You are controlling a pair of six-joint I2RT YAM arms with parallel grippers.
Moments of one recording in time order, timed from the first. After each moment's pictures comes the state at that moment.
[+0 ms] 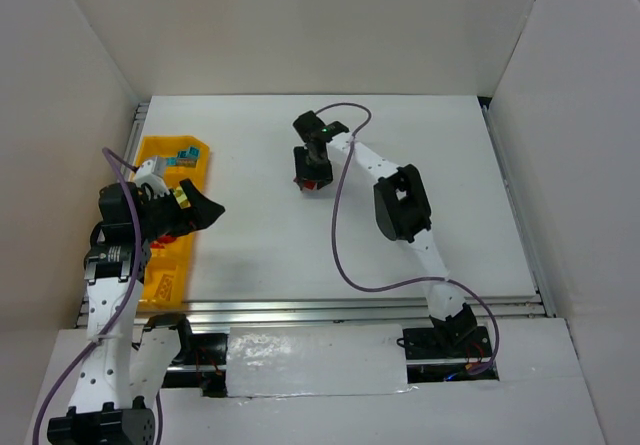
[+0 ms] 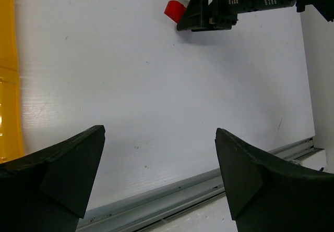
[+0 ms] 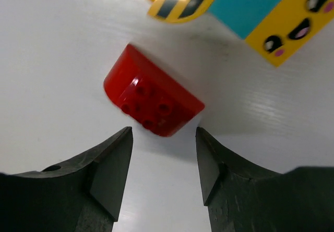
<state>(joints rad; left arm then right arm) 0.14 0.74 0.82 -0.62 0.51 -0.37 0.58 2.49 2.23 -0.91 0.00 0.48</state>
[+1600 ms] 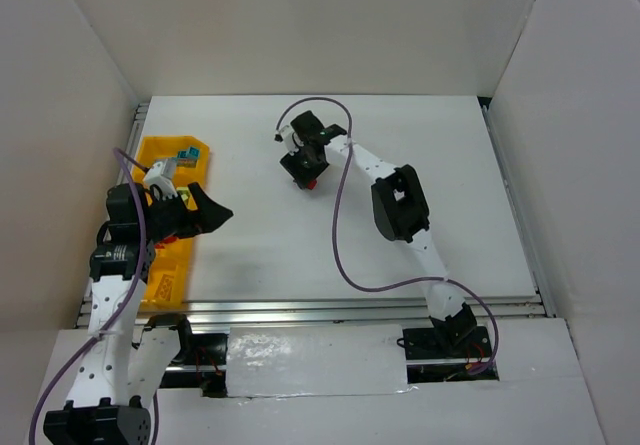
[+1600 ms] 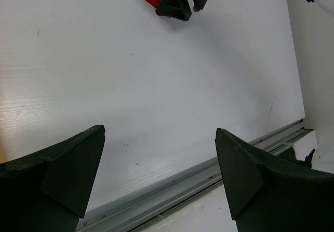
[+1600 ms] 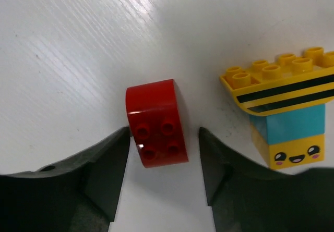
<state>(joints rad) 0.11 0.75 0.78 -0.58 0.57 -0.37 0.60 2.49 2.20 -0.76 -0.10 -0.23</state>
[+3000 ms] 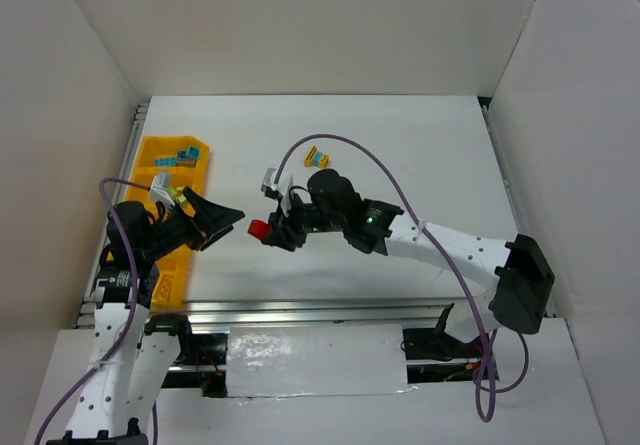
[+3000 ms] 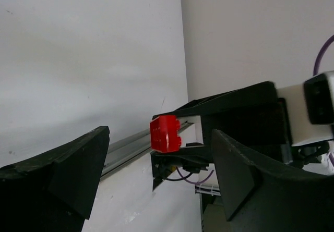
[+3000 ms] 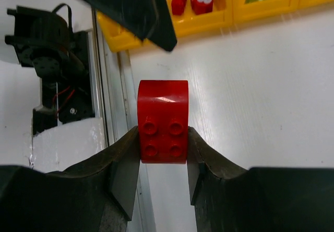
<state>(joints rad) 0.05 0.58 0.67 -0.42 0.74 -0.95 0.99 1.43 1.12 -0.07 -0.37 -0.03</state>
